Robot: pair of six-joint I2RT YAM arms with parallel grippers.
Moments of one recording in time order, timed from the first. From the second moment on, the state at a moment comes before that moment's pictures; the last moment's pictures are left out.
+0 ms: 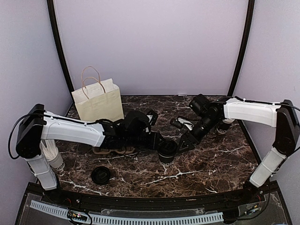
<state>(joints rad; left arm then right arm) -1.04 1.75 1.12 0.00 -0.04 -0.65 0.65 1.63 1.18 -0.85 -0.61 -0.20</state>
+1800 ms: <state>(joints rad) -1.03 1.71 0.97 0.14 0.15 -0.82 0.59 1.76 1.30 -0.85 -0.78 -0.36</state>
